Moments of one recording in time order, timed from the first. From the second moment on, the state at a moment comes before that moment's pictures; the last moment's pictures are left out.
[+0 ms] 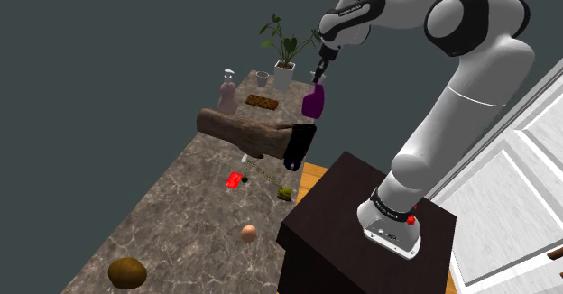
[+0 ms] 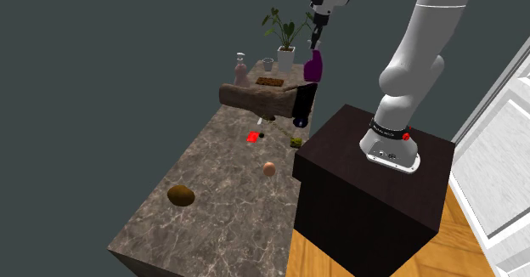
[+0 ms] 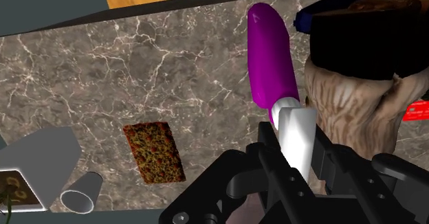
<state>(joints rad) -0.26 0.06 -0.27 -2.08 0.12 2.24 -0.90</state>
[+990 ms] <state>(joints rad) -0.27 0.17 -0.26 -2.16 0.19 2.43 -0.96</state>
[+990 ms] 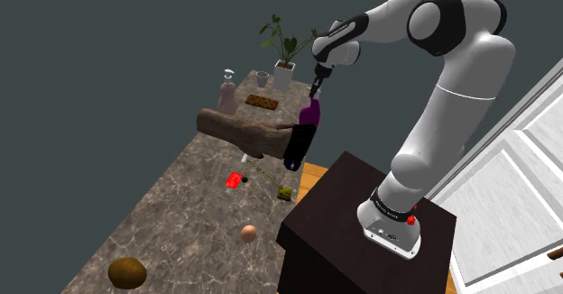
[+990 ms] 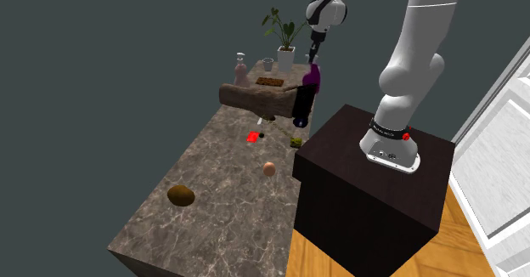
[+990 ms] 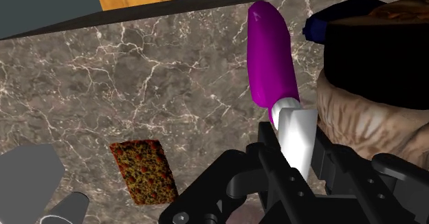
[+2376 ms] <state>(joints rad) -0.30 0.35 -0.21 -2.19 0.31 2.64 -1.06</state>
